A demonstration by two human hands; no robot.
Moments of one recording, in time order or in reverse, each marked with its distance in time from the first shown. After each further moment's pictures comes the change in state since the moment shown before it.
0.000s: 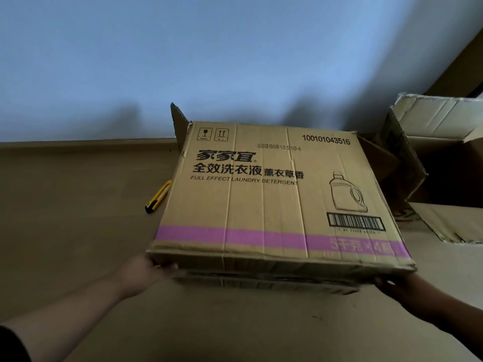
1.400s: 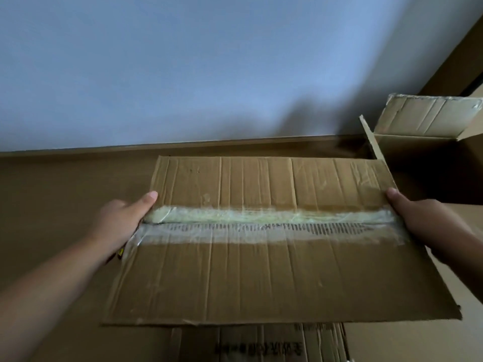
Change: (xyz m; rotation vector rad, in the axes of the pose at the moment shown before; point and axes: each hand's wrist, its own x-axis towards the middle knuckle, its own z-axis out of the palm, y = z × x) left_hand -0.027 0.125 -0.073 -0.020 0.519 -0.082; right_hand 0.014 -0.143 -0.023 -0.238 0.441 0.358
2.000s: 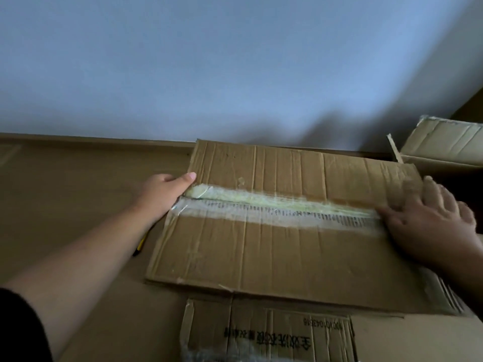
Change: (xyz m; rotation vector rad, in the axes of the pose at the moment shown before) left_hand 0.048 0.006 0.016 -0.191 -0.015 0.039; right_hand 0.007 -0.038 0.027 -0.602 0.256 -0.425
